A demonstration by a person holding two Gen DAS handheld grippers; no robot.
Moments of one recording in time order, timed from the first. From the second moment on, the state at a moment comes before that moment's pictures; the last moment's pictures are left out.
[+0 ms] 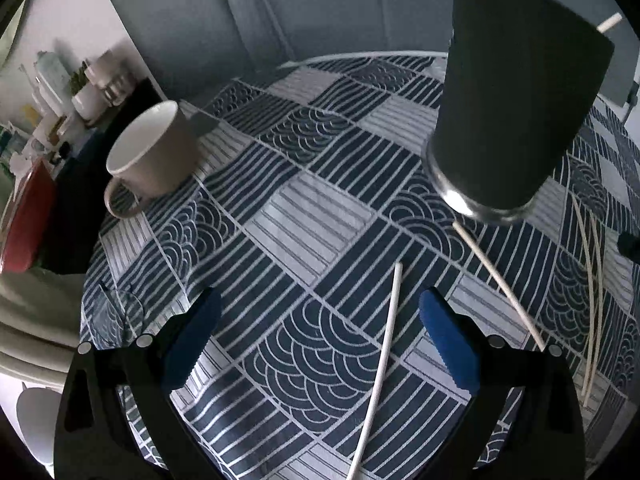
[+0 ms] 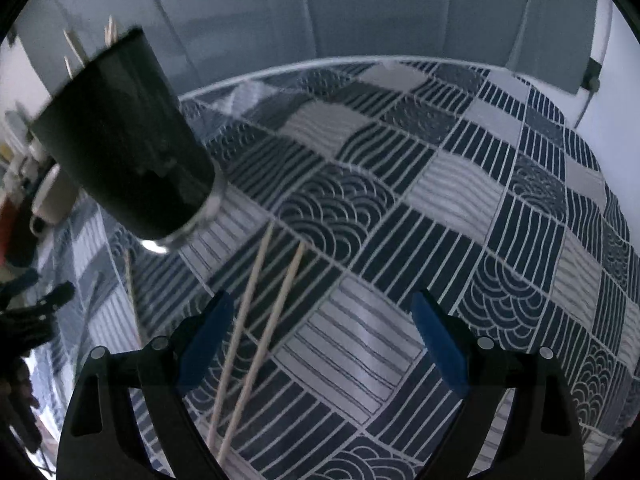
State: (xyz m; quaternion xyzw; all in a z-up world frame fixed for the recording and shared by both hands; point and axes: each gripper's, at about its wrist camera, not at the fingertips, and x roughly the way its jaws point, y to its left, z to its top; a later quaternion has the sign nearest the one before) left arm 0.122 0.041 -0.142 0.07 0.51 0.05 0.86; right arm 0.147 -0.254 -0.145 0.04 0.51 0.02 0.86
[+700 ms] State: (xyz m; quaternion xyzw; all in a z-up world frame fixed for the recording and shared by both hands) left arm 0.122 0.071 -0.177 0.00 0.56 0.03 0.83; right arm 0.149 -0.248 -0.175 0.02 0.55 -0.01 0.84
